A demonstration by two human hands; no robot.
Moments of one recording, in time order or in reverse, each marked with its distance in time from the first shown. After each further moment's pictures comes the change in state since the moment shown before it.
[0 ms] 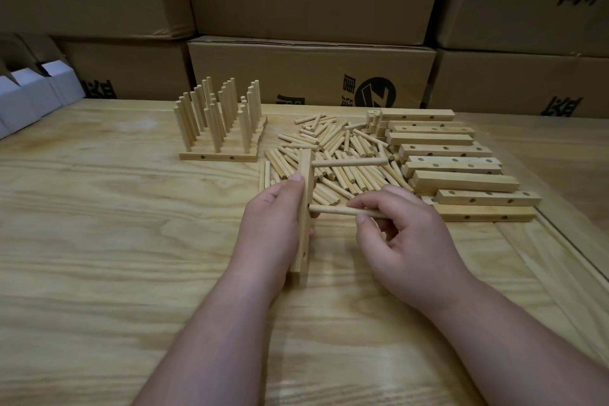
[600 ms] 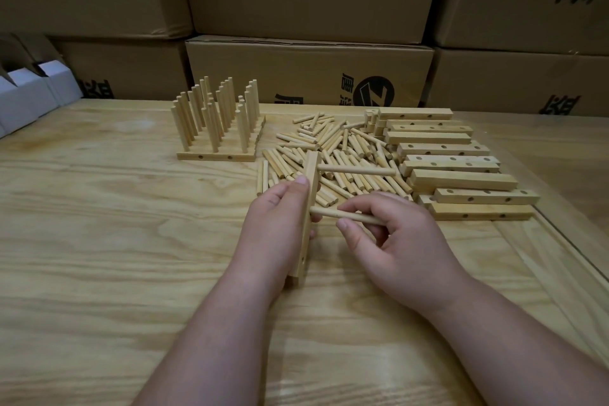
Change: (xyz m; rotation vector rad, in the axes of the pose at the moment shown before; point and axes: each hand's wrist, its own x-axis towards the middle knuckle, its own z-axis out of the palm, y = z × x) left_hand -0.001 -0.002 0.000 0.069 -0.075 0.042; right_hand -0.001 0.002 0.002 0.034 -0.043 -0.040
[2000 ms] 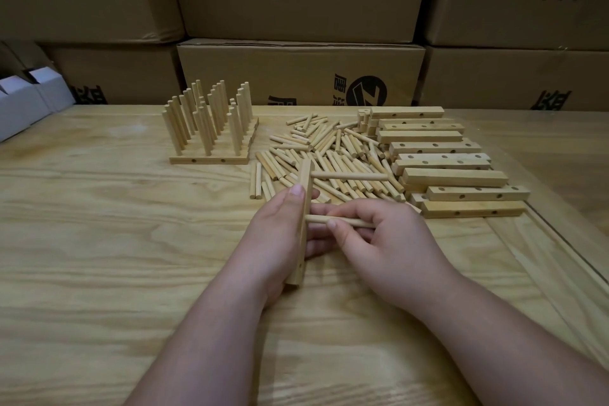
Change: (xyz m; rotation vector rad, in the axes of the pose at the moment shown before) left_hand 0.002 -0.007 0.005 -0.236 -0.228 -0.131; right_hand 0.001 -0.012 0.001 0.361 -0.103 0.246
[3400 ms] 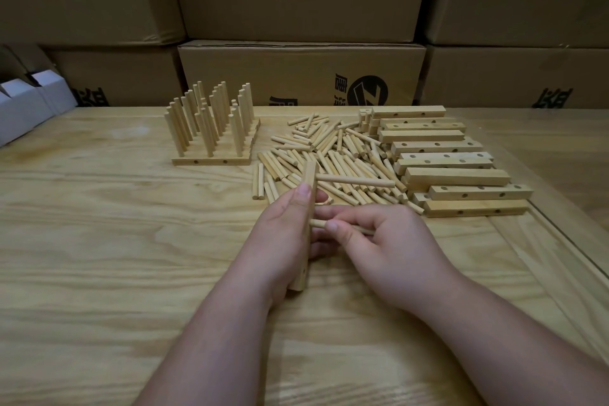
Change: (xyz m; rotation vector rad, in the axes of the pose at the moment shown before) left_hand -0.001 -0.001 -0.003 0.078 -0.041 0.032; right_hand 0.001 0.000 -0.001 -0.159 -0.024 0.012
